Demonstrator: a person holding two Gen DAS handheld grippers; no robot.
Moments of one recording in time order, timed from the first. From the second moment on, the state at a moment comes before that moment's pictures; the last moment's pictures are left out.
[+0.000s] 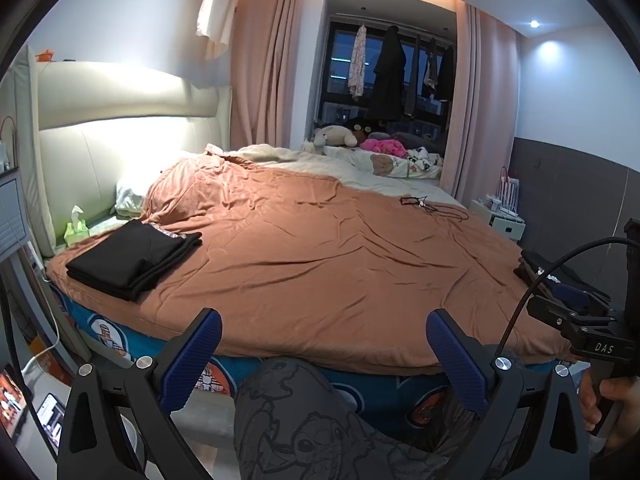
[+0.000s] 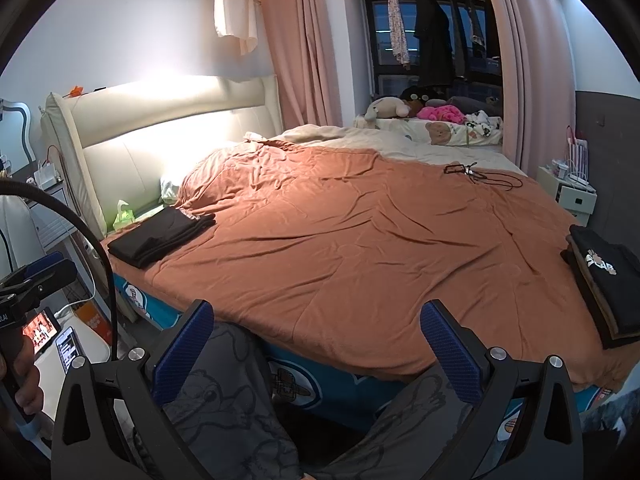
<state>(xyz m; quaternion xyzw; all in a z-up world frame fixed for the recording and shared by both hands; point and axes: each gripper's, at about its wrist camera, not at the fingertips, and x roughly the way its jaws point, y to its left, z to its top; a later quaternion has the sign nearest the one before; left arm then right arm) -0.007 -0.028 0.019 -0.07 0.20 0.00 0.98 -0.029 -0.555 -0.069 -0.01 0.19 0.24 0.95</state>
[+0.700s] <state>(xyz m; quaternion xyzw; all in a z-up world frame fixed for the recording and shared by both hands) -0.011 -0.030 0.023 -0.07 0.20 0.00 0.98 -0.031 -0.552 -0.068 -0.01 0.19 0.24 0.95</state>
